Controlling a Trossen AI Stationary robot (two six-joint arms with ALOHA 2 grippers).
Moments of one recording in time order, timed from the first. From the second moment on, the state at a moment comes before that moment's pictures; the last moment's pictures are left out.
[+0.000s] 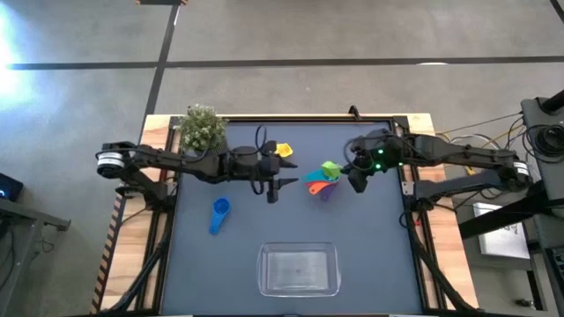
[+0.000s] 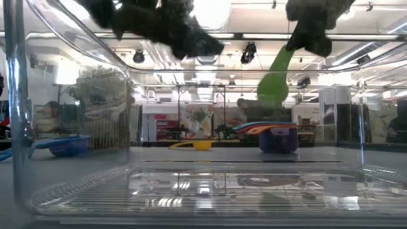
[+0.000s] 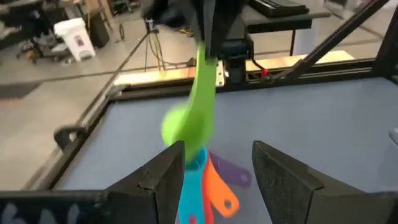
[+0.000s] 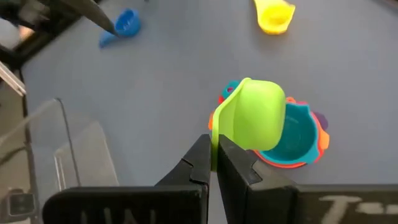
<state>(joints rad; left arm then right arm) 0.09 1.55 0.93 0.35 0.00 0.15 -0.19 1.01 0.97 -0.72 -0.10 0.45</state>
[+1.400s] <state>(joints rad) 0.19 1.98 1.50 0.03 0.33 0.14 -0.19 1.12 0.97 -0.63 -0.12 0.19</state>
